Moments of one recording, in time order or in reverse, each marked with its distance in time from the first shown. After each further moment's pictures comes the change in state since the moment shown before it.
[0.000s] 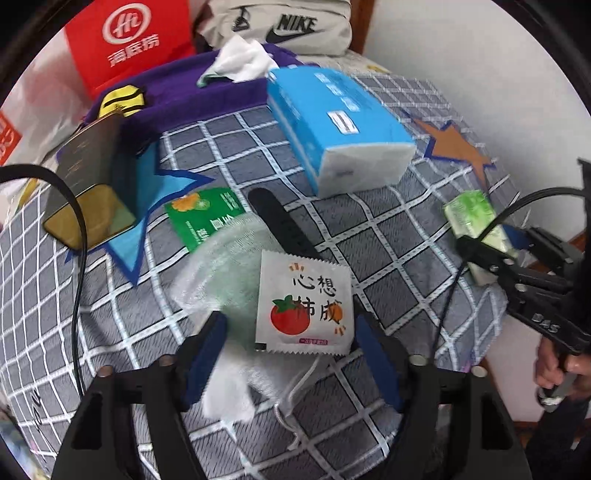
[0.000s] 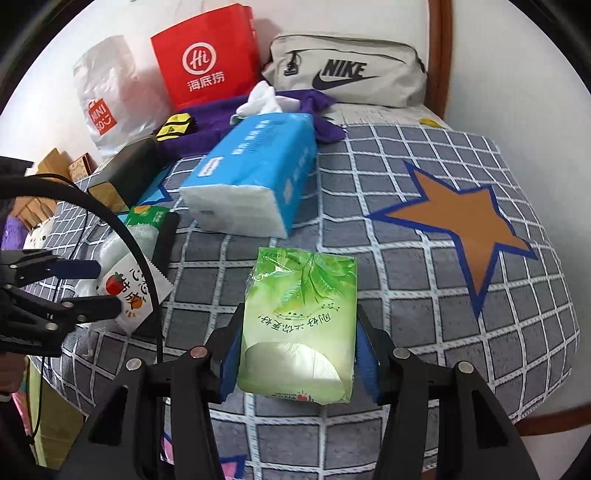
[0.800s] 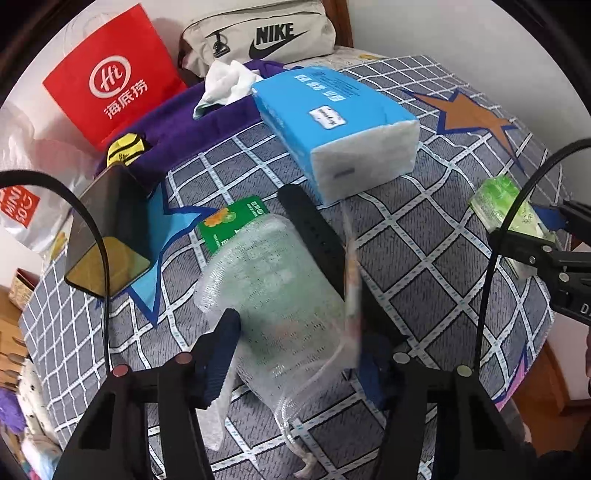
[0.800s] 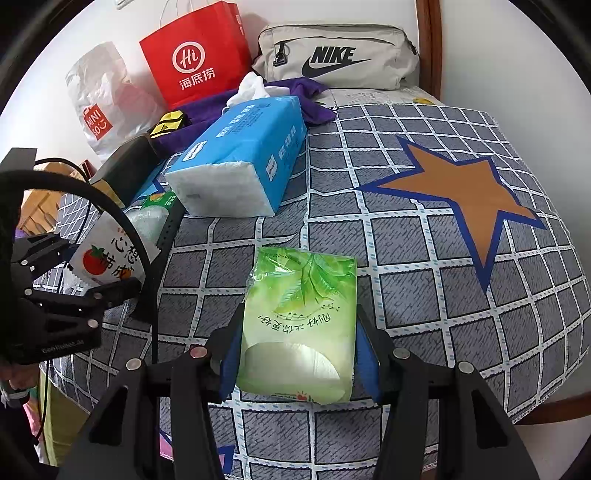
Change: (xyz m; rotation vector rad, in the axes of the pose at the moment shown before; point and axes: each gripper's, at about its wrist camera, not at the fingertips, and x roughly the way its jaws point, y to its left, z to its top) left arm 0.006 -0.022 -0.002 0.140 -0.065 0.190; right arm 0.009 -0.012 -0.015 0.048 0.015 0.034
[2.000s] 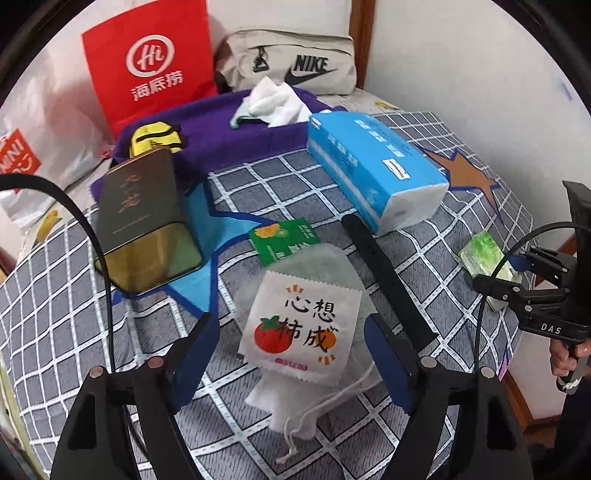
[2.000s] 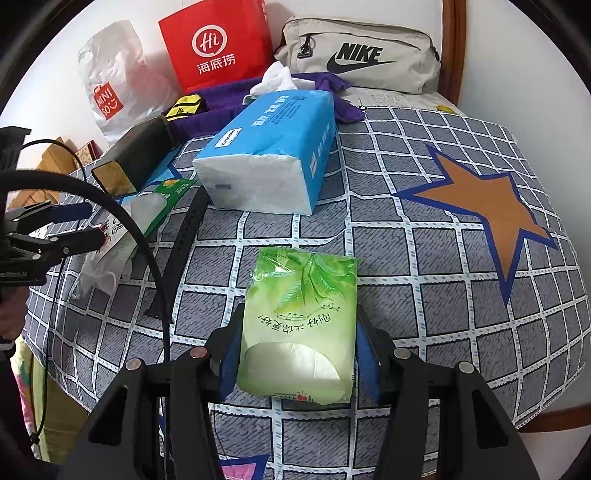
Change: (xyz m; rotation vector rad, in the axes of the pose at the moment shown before) left arm -0.005 0.084 -0.008 -0.092 -0.108 -0.192; right arm 0.007 0.026 0.006 -0.068 0.029 -0.008
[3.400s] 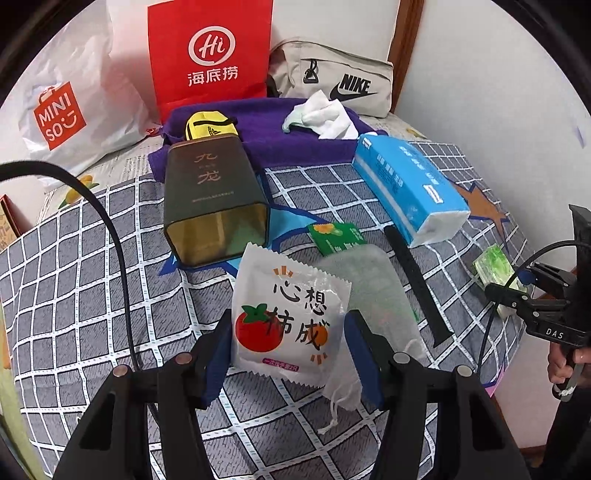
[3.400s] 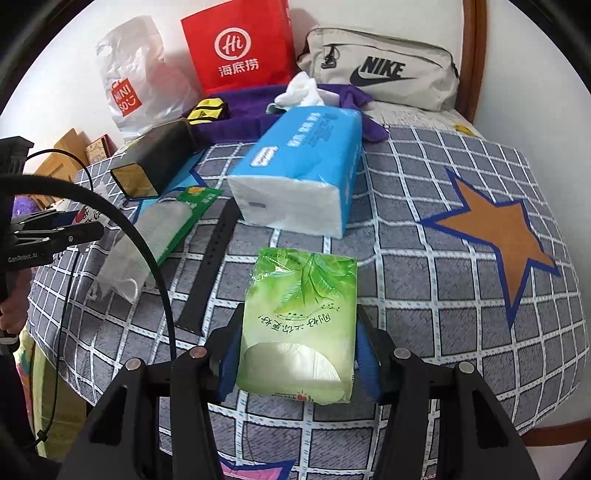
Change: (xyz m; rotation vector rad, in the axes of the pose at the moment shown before) left arm -0.030 0.050 -0.021 -0.153 -0.056 0.006; right arm -0.009 0.021 0.013 -0.065 -0.017 0.022
